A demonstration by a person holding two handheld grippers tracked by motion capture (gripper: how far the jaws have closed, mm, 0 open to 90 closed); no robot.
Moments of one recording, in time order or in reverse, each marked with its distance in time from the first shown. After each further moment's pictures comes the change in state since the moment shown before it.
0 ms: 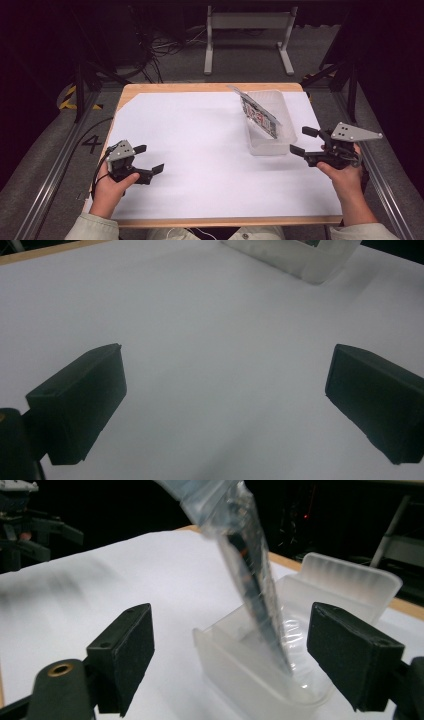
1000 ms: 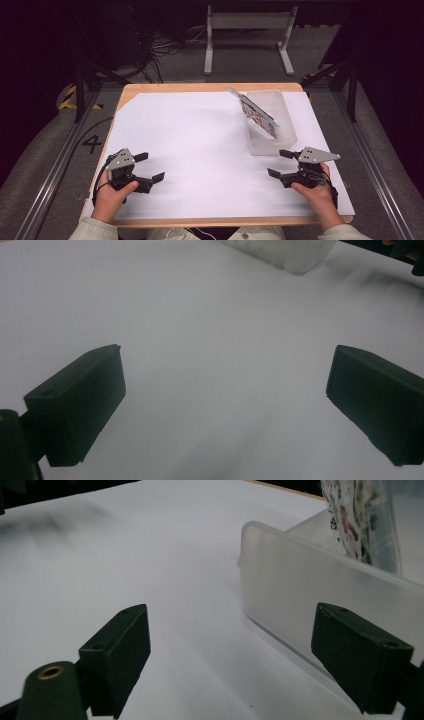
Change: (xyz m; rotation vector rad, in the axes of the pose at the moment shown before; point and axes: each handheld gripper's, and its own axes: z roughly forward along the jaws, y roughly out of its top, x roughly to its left) left arm -0.004 -0.023 0.003 -0.007 -0.059 -0.013; right arm 0.026 -0.072 0.054 0.105 0.047 -0.005
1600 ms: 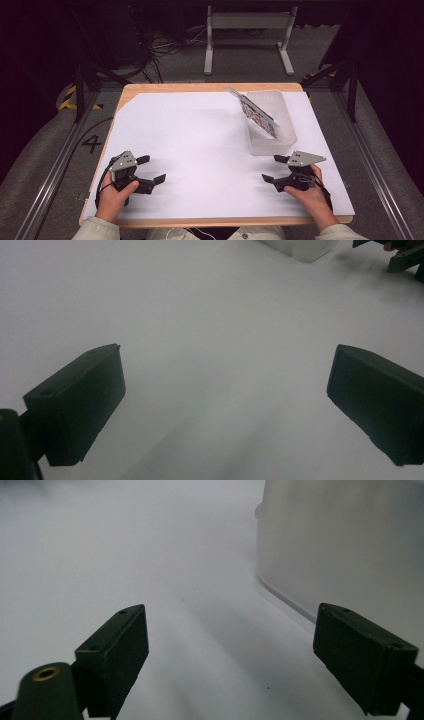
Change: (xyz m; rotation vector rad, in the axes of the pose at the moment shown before) left arm 0.004 -0.012 0.010 0.019 0.010 -0.029; right arm 0.006 -0.012 0.020 0.109 0.001 -0.023
